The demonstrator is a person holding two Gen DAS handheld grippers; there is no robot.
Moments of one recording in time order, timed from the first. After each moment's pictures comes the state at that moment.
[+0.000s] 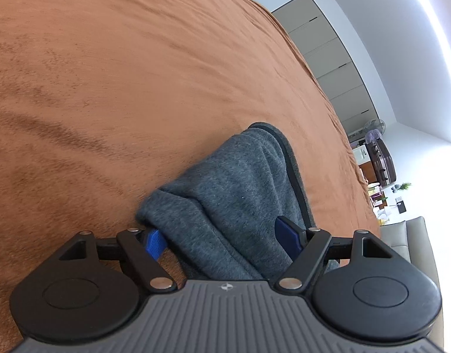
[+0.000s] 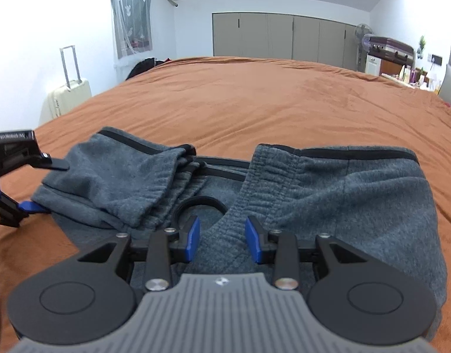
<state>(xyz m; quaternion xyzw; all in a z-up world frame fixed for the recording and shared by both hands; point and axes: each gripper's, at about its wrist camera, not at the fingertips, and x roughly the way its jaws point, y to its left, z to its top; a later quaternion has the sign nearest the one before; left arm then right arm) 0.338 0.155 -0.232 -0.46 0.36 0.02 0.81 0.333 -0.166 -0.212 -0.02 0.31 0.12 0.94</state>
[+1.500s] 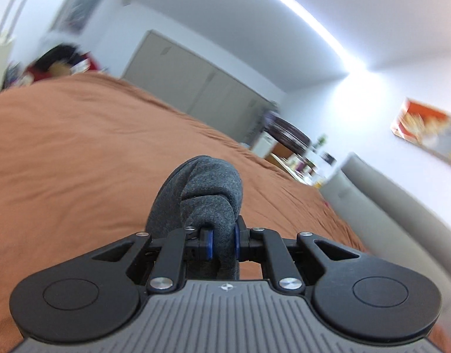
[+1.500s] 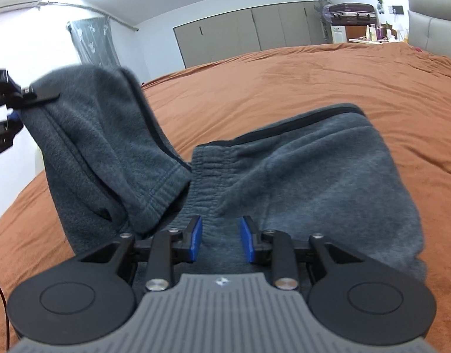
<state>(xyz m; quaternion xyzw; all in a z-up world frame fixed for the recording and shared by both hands) 0.324 0.002 -0.093 -0.24 0.20 -0.17 0.94 0.320 -0.229 -0.216 0.12 0.31 0.09 0.94</state>
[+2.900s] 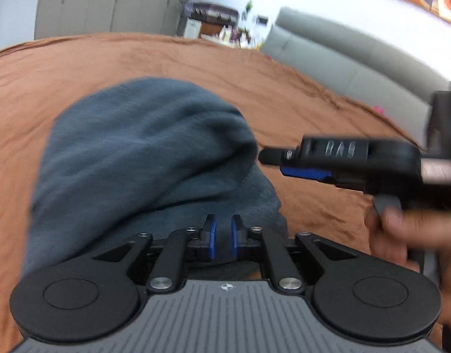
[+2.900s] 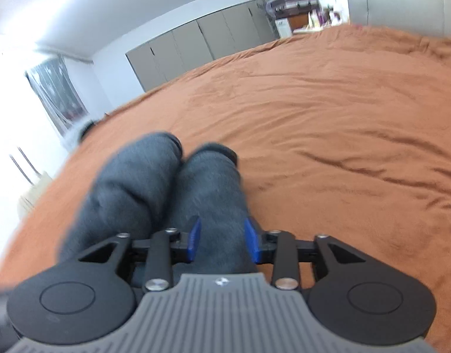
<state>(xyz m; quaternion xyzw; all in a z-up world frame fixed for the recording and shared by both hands) 0.259 -0.147 -0.160 -0.04 0.35 -0.30 0.89 0.306 -0.376 -0.197 0.23 0.31 0.03 0.92</state>
